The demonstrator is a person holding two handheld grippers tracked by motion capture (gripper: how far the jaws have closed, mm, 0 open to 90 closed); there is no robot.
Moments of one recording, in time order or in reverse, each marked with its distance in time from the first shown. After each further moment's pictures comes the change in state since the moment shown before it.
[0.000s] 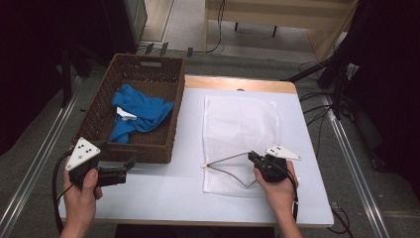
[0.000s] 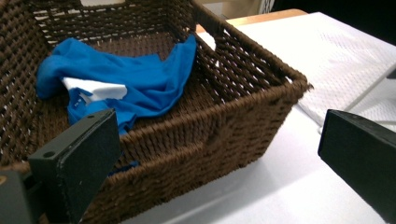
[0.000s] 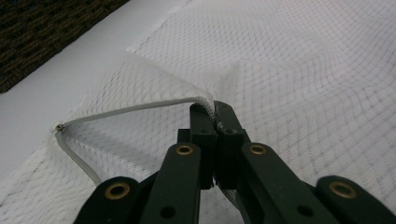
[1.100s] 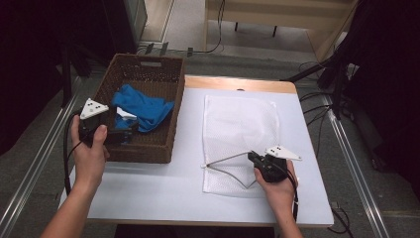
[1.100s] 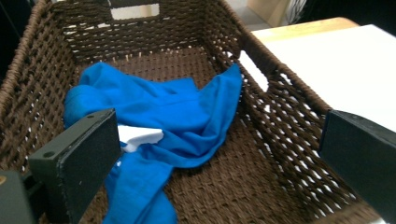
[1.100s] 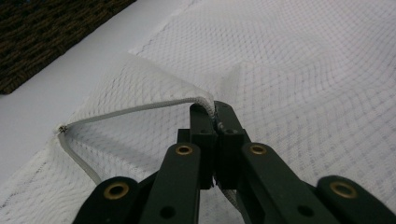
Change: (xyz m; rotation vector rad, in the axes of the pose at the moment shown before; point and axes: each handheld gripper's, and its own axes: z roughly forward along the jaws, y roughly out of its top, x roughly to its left) left arm 0.037 0.061 0.059 0.068 0.077 -0.045; right arm 0.000 0.000 0.000 -0.010 0.009 -0.003
